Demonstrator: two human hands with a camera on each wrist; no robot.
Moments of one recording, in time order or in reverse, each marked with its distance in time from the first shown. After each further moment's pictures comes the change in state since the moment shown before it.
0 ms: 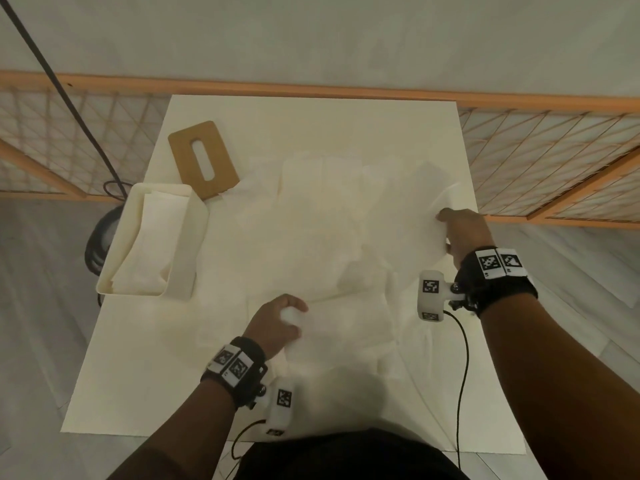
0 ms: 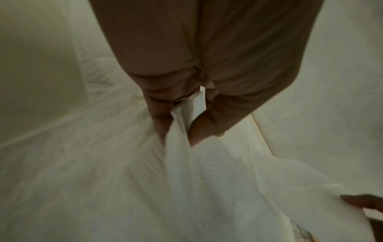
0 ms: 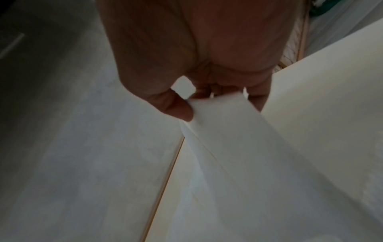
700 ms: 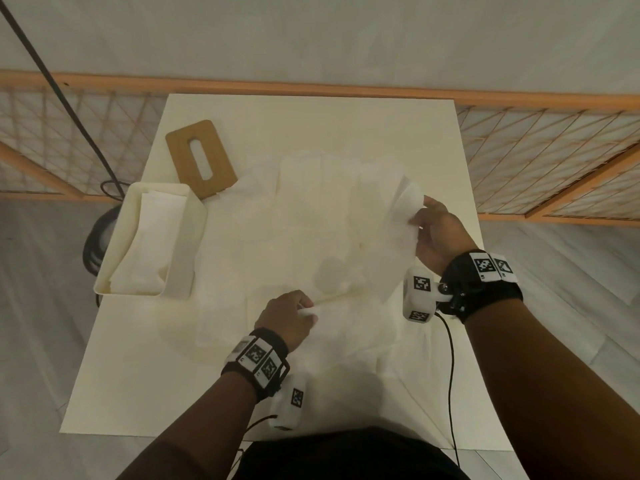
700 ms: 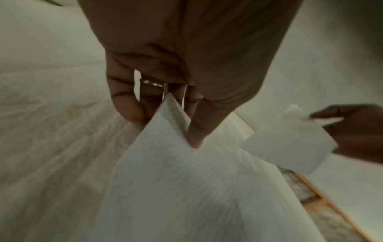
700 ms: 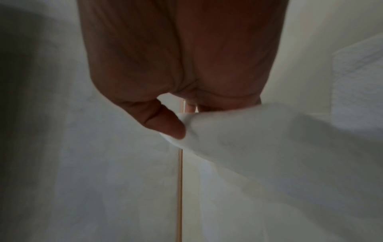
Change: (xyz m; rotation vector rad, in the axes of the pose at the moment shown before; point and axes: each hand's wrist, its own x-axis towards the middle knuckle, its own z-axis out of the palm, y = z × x) left_hand 0.017 0.010 0.022 0.344 0.155 -0.027; right_hand -0.035 -0.006 0.025 0.544 -0.355 0.064
